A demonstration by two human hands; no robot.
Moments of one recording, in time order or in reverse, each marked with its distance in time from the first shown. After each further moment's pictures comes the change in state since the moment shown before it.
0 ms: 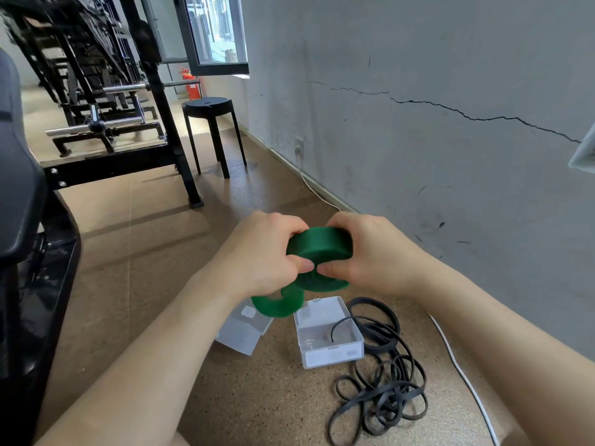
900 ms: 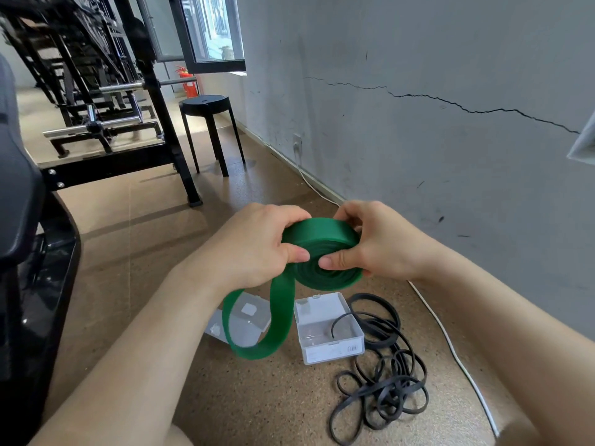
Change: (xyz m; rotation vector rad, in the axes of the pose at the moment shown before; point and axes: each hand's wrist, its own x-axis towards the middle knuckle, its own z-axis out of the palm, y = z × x) left_hand 0.002 0.005 -0.013 -0.022 -0.098 0.033; right_hand 0.002 0.010 -0.008 0.379 -0.045 0.072
